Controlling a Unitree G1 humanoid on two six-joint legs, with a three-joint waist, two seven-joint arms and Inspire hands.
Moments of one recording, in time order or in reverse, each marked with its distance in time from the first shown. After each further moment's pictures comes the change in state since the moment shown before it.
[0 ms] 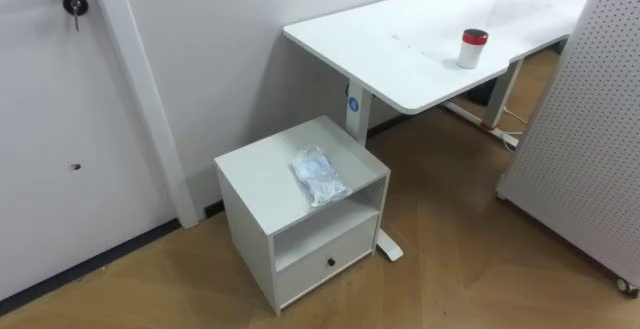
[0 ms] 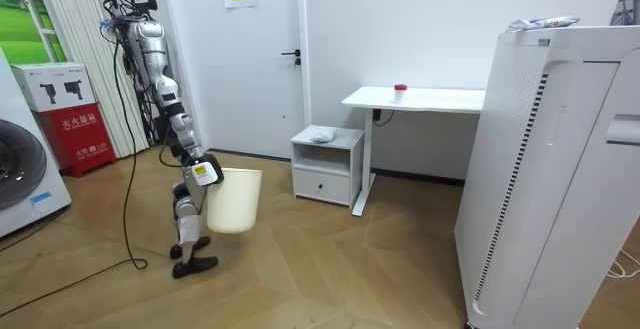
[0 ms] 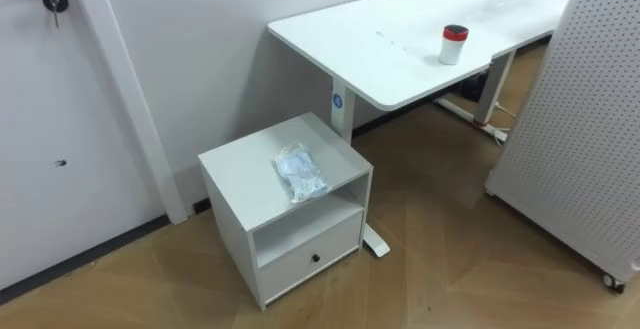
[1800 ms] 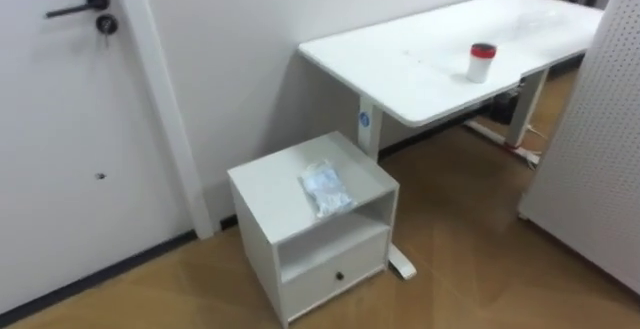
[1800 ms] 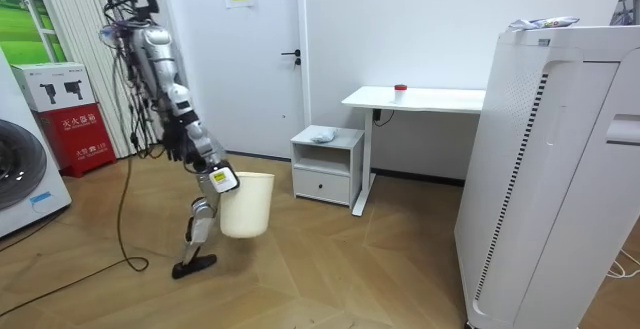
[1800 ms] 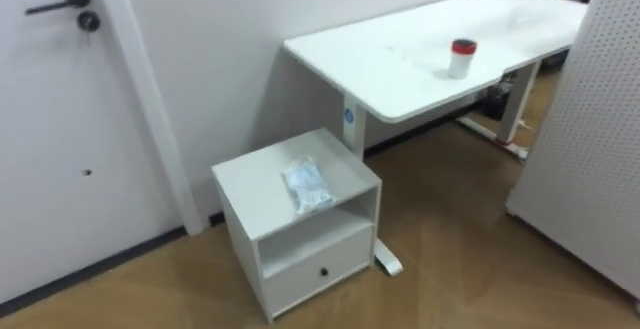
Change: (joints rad) left arm 0.070 0.046 -0.093 0.041 0.093 0.047 -0.065; right arm -0.008 -0.050 0.069 -0.019 -0.113 0.017 -0.008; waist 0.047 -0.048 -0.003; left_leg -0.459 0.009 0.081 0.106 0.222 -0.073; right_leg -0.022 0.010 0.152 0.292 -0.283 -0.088
